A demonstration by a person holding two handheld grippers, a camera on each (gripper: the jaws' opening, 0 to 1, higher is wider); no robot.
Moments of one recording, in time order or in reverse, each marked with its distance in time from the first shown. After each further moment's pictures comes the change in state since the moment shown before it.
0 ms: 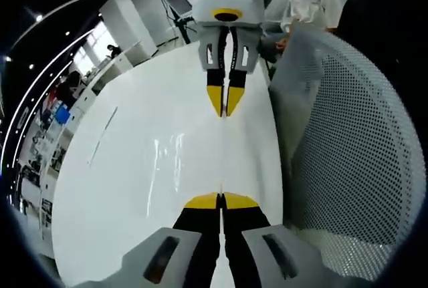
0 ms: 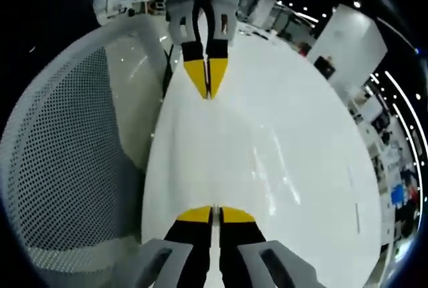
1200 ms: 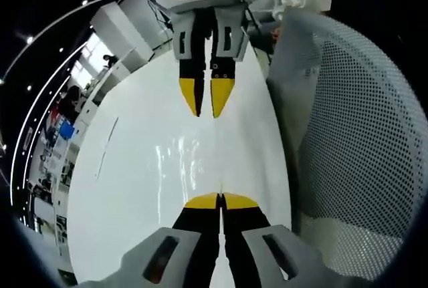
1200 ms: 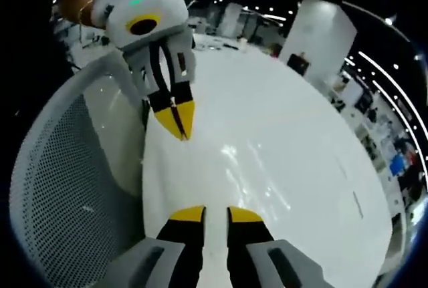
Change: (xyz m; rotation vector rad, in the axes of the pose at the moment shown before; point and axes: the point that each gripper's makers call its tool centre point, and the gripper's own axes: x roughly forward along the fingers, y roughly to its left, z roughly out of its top) left arm -0.004 -0.006 -0.014 0.040 0.049 0.054; right arm -0.012 -0.011 0.009 0.207 -0.065 -0.068
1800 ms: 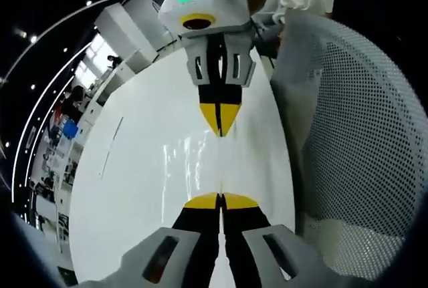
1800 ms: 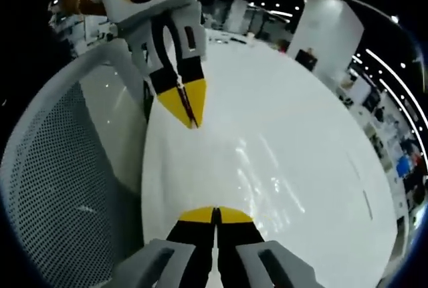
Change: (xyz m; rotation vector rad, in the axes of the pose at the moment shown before) left arm -0.003 0.009 -0.002 -0.006 -0.010 0.043; right arm 0.024 0.007 -0.005 -0.008 0.019 0.034
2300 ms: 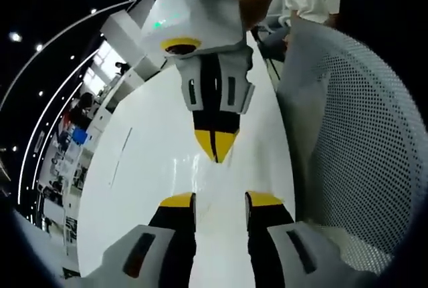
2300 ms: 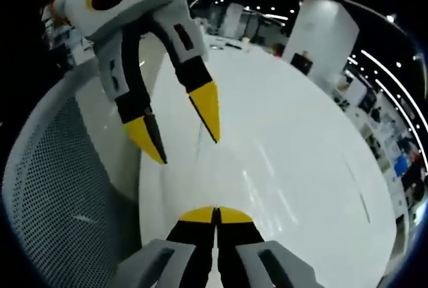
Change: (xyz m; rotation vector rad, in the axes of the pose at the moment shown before) left arm 0.003 -0.004 0.032 0.002 -0.045 0.039; right arm 0.000 -0.006 0.020 0.012 -0.033 -0.021
